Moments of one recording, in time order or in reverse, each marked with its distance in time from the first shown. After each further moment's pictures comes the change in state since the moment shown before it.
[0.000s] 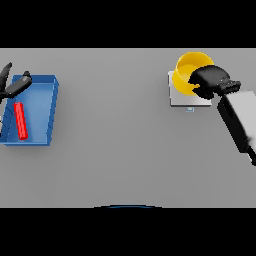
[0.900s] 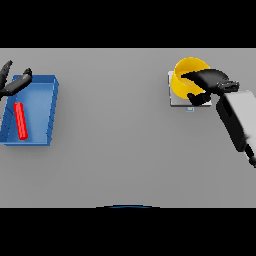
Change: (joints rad) left arm -0.014 0.001 0.006 0.001 0.014 -0.011 0.004; right arm -0.014 0.022 -0.014 0.055 -0.038 0.067 0.025
